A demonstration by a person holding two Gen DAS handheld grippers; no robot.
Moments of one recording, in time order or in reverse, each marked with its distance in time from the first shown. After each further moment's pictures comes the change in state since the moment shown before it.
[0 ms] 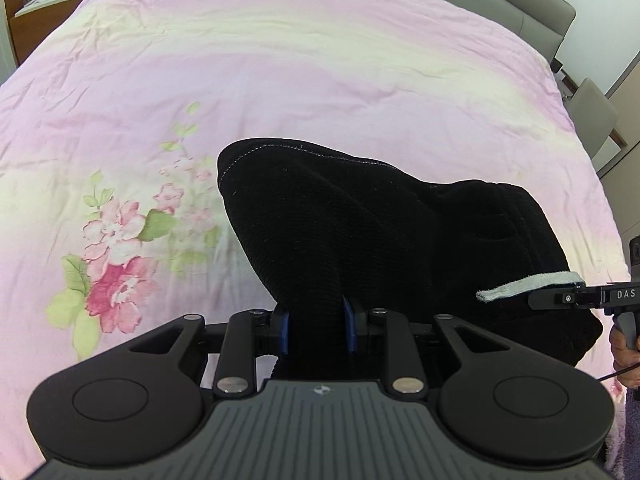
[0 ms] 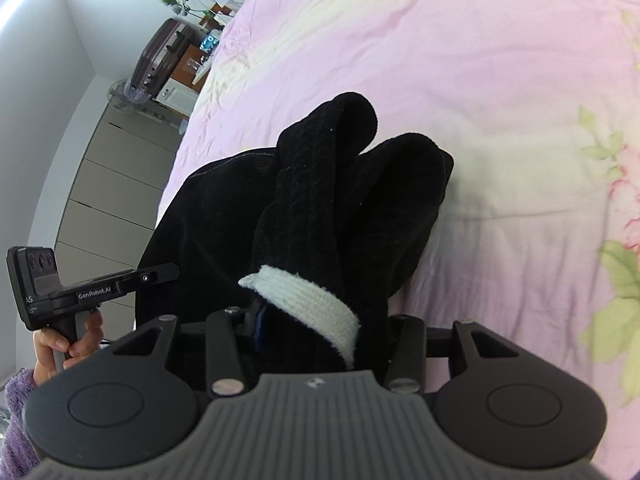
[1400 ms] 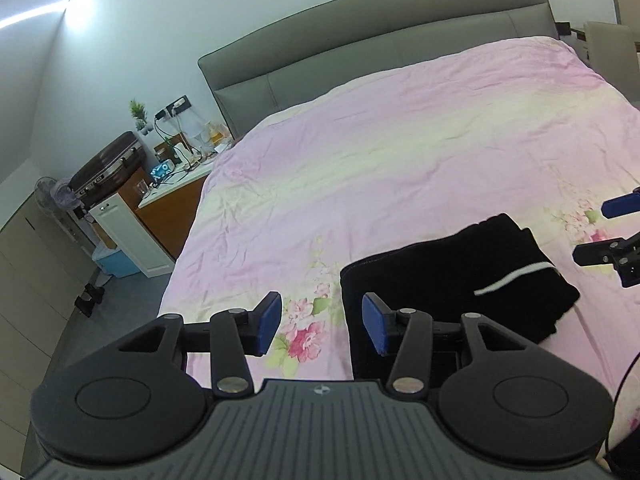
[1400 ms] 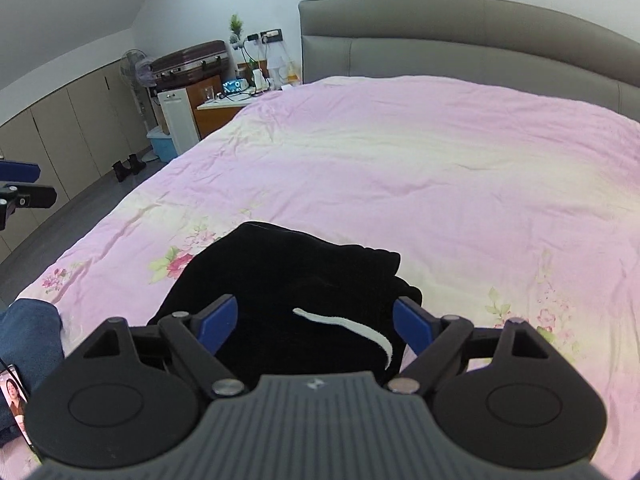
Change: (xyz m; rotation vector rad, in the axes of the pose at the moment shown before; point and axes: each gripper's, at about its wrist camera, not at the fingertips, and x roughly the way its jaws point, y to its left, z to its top) left arm -0.210 -0.116 -0.072 0.366 -0.316 0.519; right arm -0.111 0.159 -0.123 -0.556 -0.365 -0.370
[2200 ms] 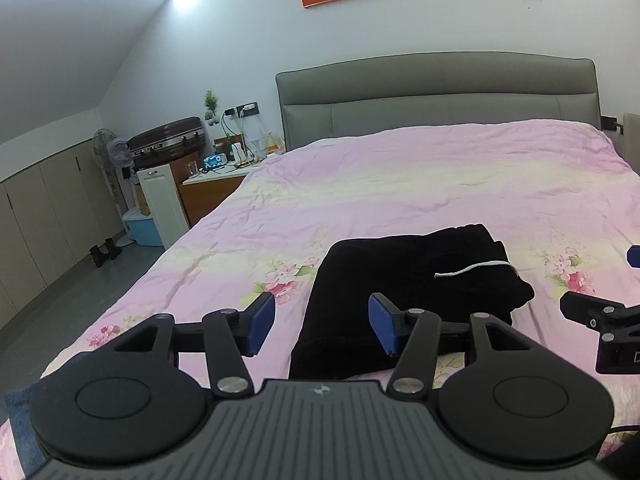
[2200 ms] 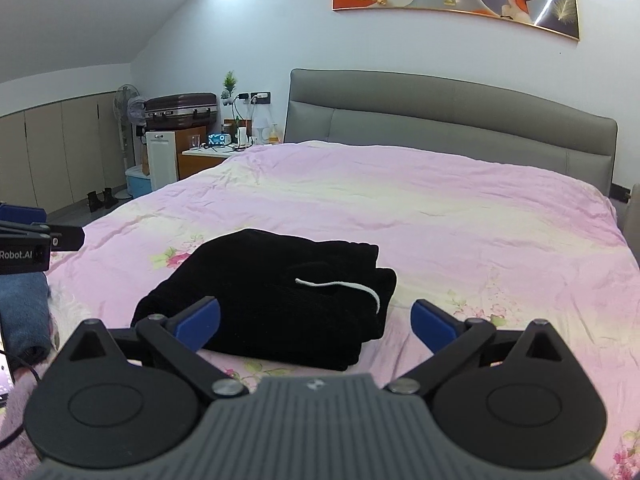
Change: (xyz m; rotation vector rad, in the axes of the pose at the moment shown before) left arm -0.084 -0.088 -0.145 -0.313 -0.189 0.121; right arm -0.084 0.065 -0.140 -0.104 -0.244 -0.153
